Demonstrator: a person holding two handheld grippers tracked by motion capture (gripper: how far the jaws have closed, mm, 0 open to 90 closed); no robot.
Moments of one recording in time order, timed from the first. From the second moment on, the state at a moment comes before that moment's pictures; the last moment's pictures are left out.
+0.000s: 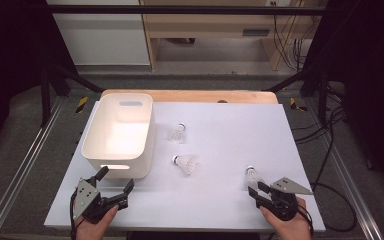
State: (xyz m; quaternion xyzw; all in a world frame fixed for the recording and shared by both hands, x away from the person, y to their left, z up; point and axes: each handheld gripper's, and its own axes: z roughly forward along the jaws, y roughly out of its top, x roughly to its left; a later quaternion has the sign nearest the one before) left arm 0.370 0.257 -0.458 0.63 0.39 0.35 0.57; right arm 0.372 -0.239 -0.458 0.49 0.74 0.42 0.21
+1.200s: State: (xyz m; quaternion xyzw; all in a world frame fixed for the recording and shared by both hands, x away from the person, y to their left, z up) left arm 0.369 0.256 -0.457 0.63 0.37 0.36 0.58; right arm 0.400 -0.204 -0.478 0.51 0.74 0.39 0.21
